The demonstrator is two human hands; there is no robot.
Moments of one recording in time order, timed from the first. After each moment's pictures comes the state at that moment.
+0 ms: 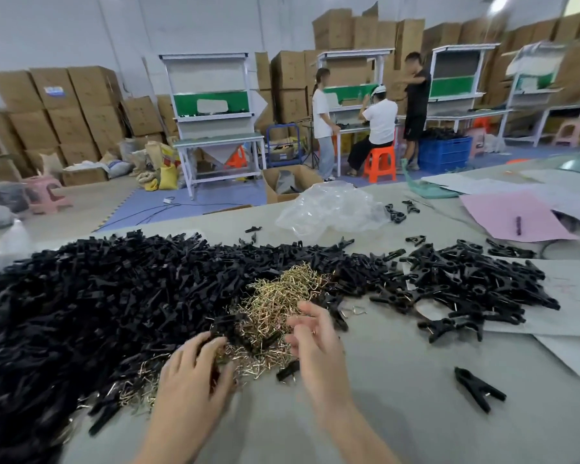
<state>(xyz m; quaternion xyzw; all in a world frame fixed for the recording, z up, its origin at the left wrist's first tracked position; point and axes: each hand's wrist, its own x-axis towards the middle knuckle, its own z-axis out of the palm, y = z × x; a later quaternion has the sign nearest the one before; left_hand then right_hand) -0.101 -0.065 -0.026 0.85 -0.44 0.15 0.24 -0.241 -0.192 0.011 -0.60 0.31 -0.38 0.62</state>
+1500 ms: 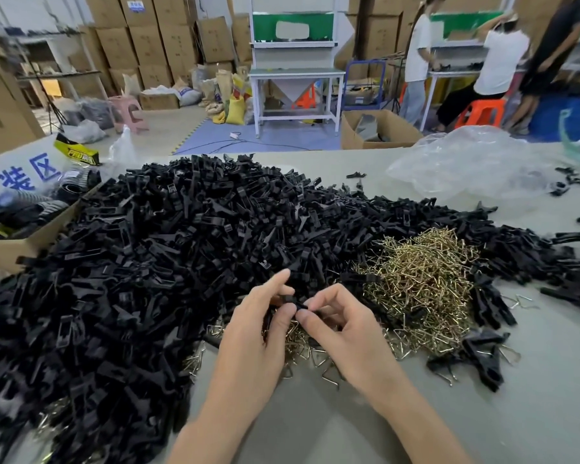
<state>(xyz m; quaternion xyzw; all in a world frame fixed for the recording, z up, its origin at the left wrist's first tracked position) -0.022 -0.003 -0.029 0.77 -0.39 0.07 0.50 -0.108 -0.137 -0.034 -0.75 0.14 -0.25 0.59</state>
